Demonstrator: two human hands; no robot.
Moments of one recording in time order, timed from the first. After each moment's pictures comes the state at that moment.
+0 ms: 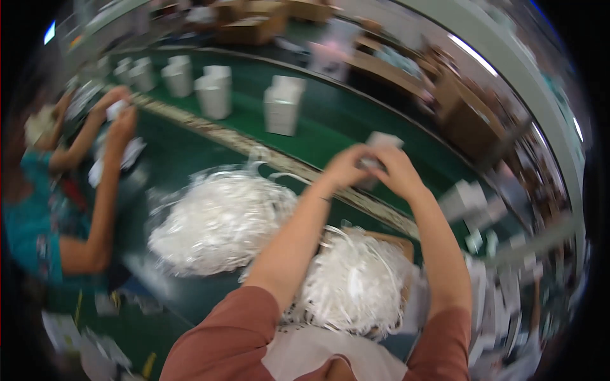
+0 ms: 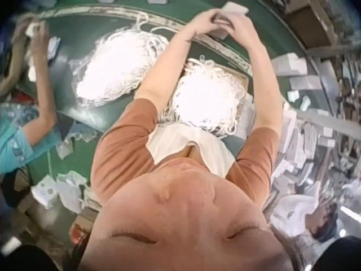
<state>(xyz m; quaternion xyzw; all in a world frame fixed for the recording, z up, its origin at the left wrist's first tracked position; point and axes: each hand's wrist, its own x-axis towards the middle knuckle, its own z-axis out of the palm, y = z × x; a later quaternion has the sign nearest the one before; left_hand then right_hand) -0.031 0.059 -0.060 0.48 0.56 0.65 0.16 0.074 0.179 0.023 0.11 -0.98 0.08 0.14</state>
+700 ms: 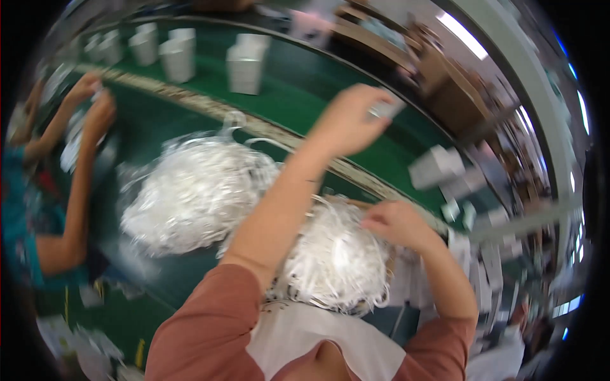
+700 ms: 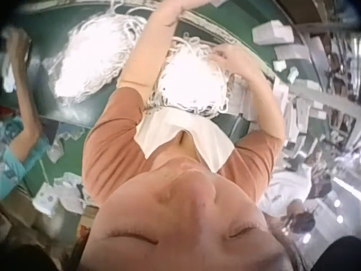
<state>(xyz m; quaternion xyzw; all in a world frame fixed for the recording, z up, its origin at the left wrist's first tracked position) 0.004 0.022 0.038 0.50 0.60 0.62 -0.11 0.194 0.106 0.050 -0.03 -0.97 0.17 -0.14</state>
